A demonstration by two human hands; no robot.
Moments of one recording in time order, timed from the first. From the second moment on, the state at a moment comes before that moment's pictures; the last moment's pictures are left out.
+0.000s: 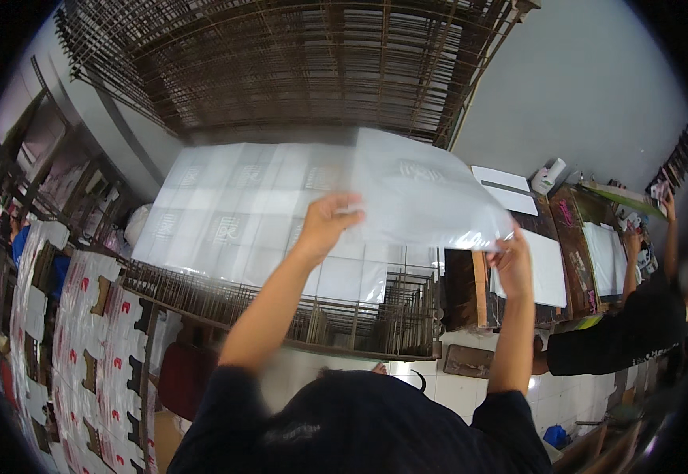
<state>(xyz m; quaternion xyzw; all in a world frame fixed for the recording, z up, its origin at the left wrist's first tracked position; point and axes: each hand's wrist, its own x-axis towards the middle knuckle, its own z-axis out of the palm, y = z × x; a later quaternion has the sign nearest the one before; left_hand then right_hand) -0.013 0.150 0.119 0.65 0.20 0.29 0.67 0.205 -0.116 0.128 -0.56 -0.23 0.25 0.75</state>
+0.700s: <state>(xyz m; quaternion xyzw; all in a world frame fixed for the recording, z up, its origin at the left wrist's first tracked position) 0.014 0.186 -0.046 0.80 0.42 0.24 0.35 0.228 -0.054 -0.054 -0.73 -0.13 0.26 0.62</state>
